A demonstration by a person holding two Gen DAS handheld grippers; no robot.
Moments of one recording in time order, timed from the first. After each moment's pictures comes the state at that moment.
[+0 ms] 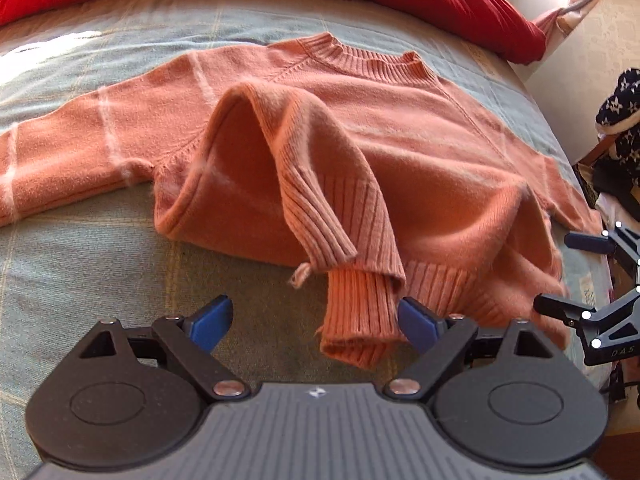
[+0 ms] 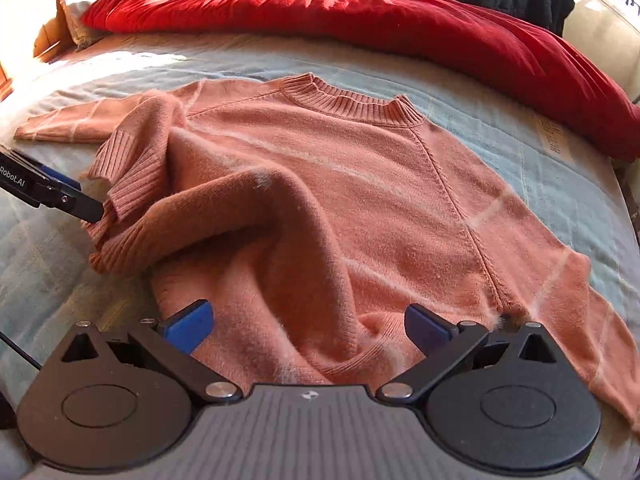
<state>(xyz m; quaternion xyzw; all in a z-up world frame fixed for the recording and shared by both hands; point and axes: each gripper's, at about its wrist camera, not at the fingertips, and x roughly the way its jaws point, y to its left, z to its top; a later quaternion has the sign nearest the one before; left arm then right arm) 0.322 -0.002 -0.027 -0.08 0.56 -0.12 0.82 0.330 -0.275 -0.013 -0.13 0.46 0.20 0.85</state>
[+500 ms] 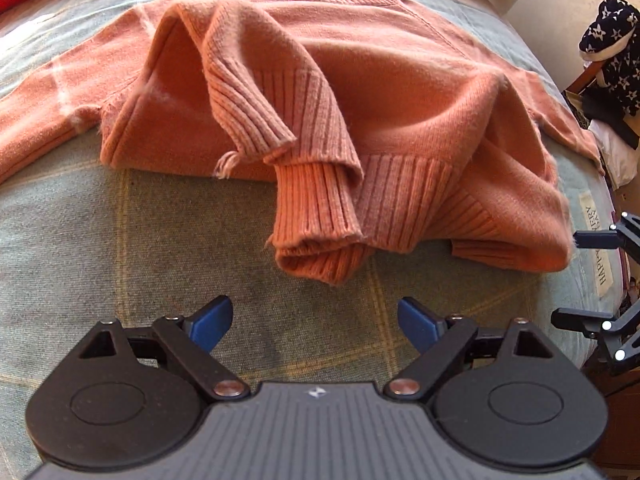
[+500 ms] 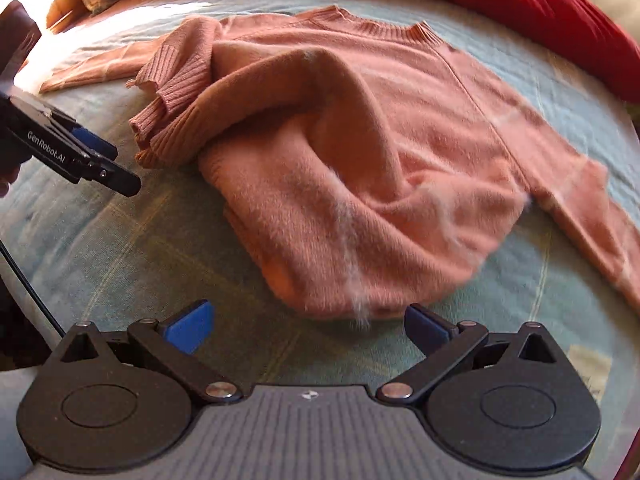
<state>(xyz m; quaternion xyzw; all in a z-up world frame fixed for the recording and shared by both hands) 0.296 -0.027 -0.049 -0.04 0.60 -0.16 0.78 0.271 -0.305 -0.039 -0.05 0.55 0.20 0.81</state>
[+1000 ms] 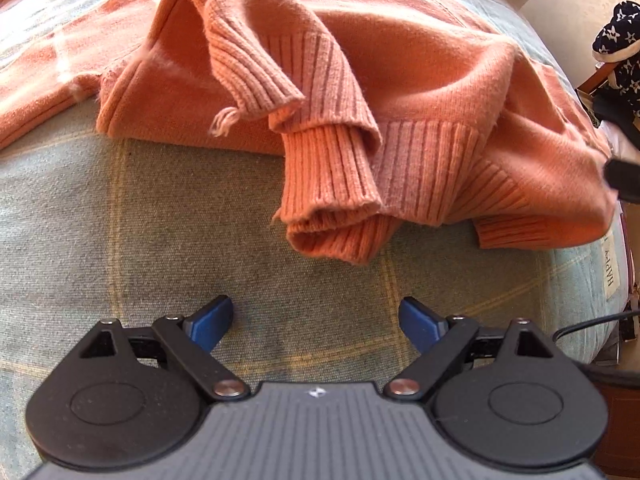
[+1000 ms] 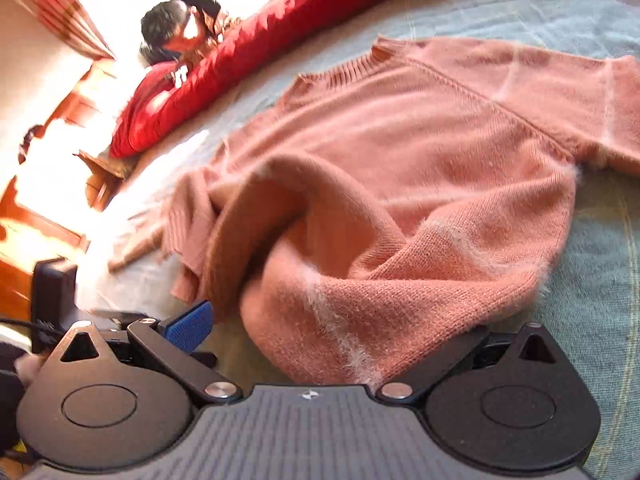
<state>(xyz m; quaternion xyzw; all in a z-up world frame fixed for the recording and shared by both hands) 0.292 -0.022 -0.064 -0.05 0.62 -0.14 0.77 0.325 -0.348 -0.036 0.25 0.48 0.25 0.80</state>
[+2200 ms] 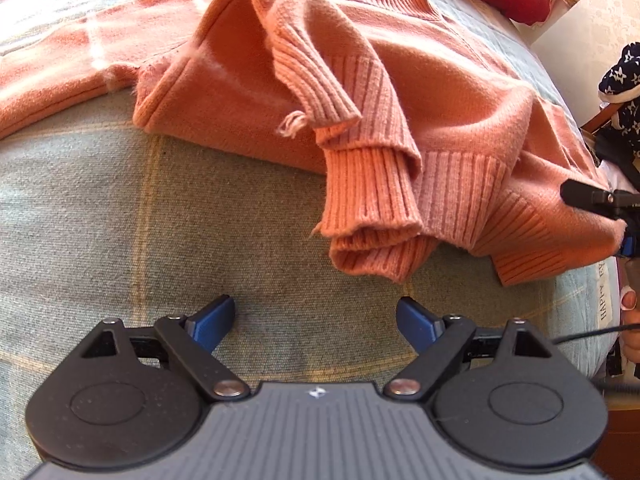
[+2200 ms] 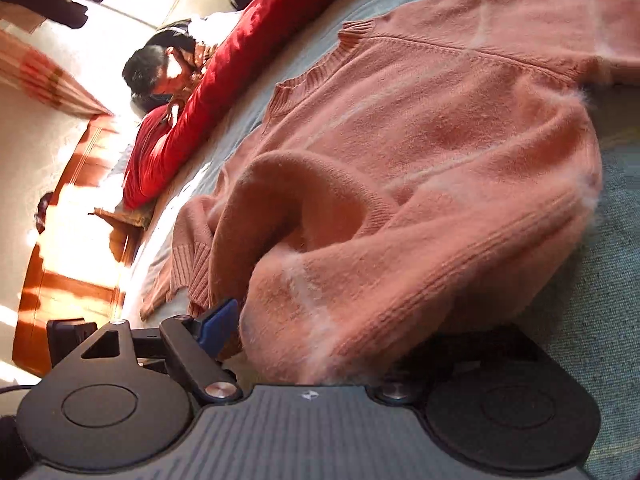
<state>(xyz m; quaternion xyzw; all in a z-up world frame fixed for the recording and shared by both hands) 0.263 0.020 -0.064 -0.09 0.60 -0.13 0.79 0.339 -0.358 -0.088 0.37 0.48 0.23 0.76</state>
